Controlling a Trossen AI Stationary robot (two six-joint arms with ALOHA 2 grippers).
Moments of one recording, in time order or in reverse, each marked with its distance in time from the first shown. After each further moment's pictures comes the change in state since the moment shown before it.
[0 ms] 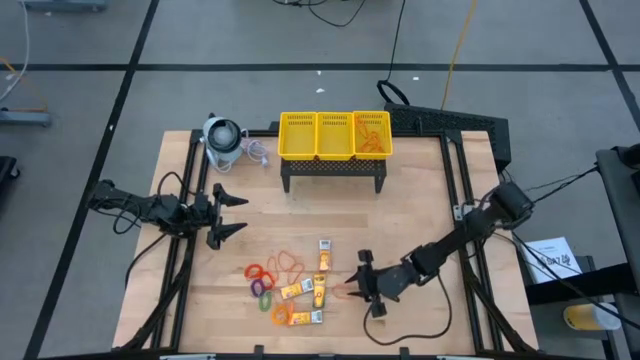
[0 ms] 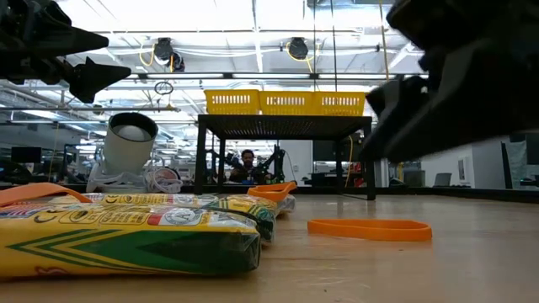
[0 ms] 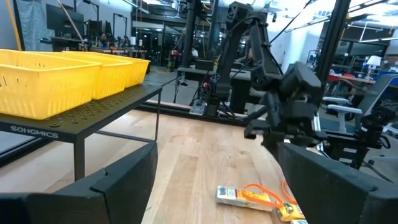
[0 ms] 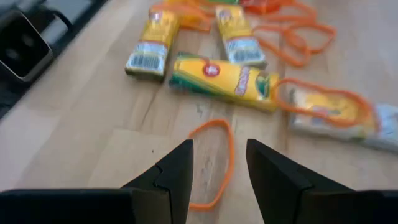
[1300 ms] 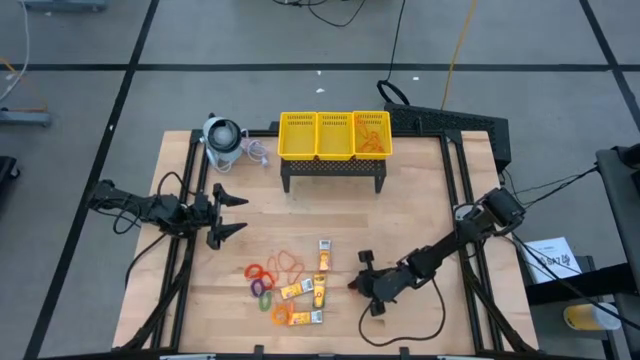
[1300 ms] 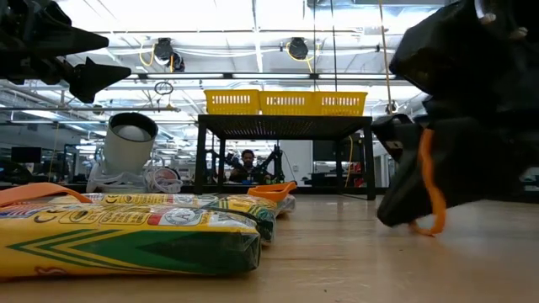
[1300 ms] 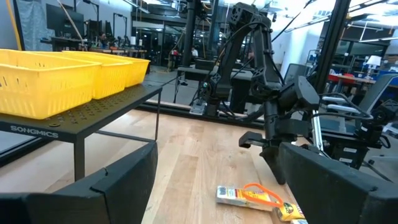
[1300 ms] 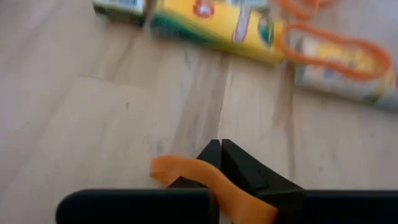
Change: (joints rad) left arm 0.000 0.000 0.000 0.000 0.000 0.000; right arm 0.004 0.077 -0.003 -0.007 0.047 -0.040
